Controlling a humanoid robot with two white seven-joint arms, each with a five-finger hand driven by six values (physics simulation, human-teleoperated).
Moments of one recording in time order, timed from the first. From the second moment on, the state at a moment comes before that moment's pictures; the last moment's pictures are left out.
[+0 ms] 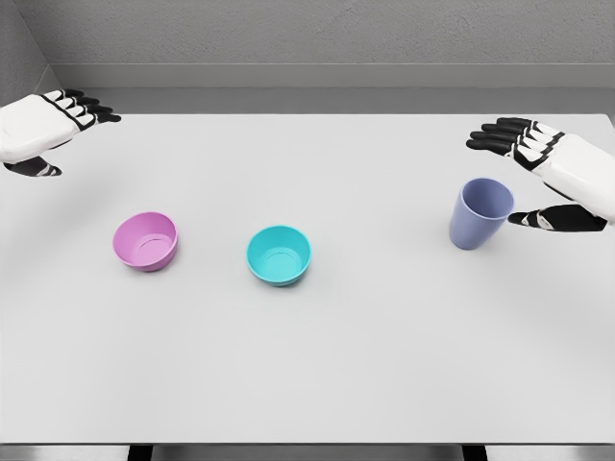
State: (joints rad) left arm -0.67 0.90 -0.55 -1.20 -0.69 -0.61 -0.14; right arm -0.15 -1.05 0.24 -1.75 0.16 -0.61 0.07
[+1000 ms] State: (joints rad) left arm -0.67 0.89 -0.63 -1.33 -0.71 -0.61 -0.44; right arm -0.16 -1.05 0.24 -1.75 0.16 -0.61 0.07
